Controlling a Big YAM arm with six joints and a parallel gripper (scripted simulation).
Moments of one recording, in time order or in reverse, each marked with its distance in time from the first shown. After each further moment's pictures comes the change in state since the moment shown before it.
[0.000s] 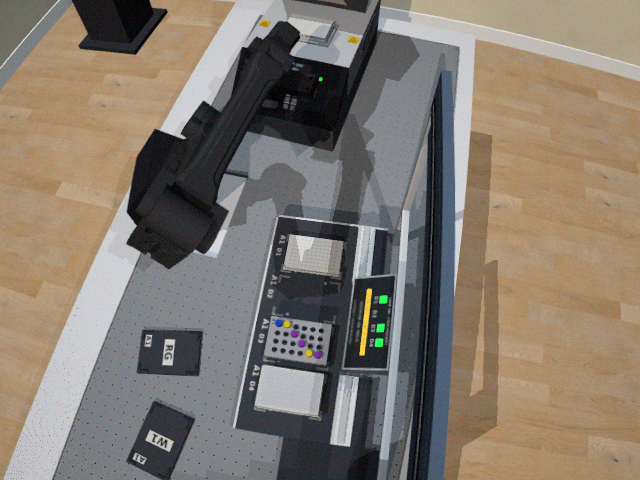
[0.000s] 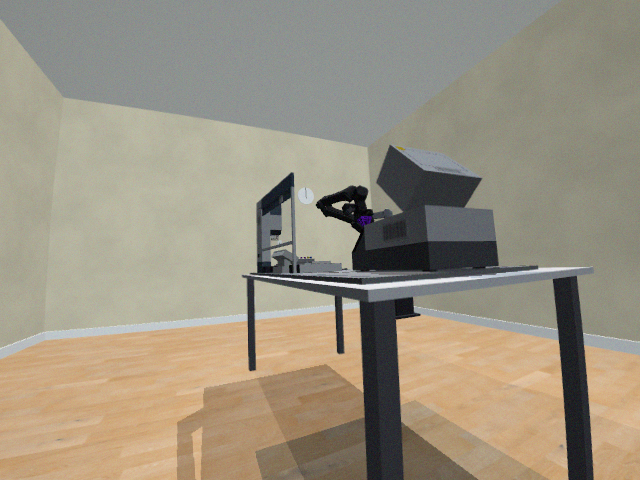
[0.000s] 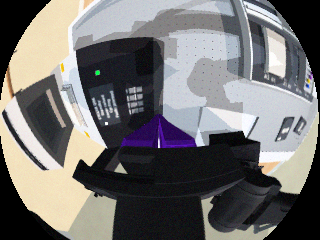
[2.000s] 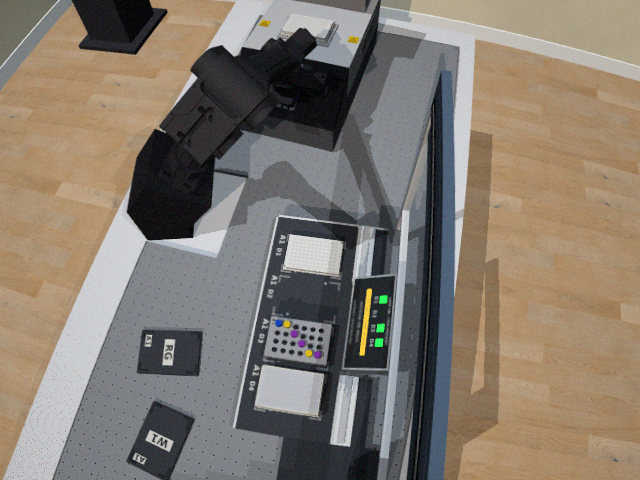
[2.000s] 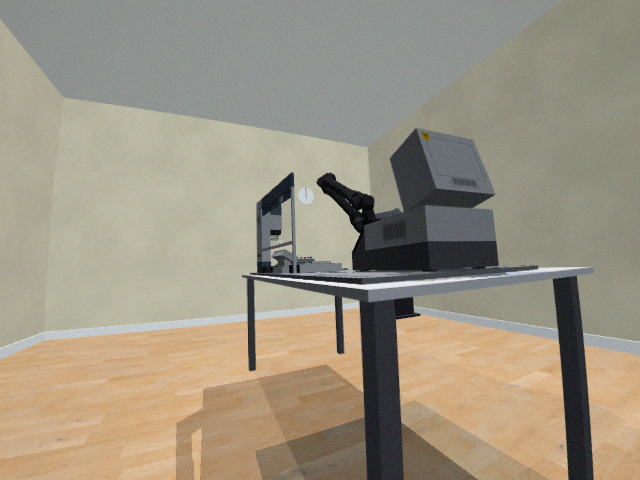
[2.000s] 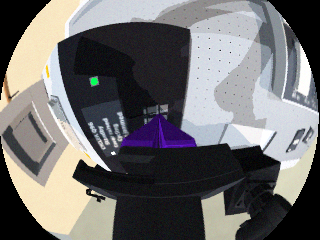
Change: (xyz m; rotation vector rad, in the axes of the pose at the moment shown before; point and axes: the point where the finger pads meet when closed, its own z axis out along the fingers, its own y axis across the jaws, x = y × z) arm -0.001 0.054 0.089 -0.007 -0.007 0.000
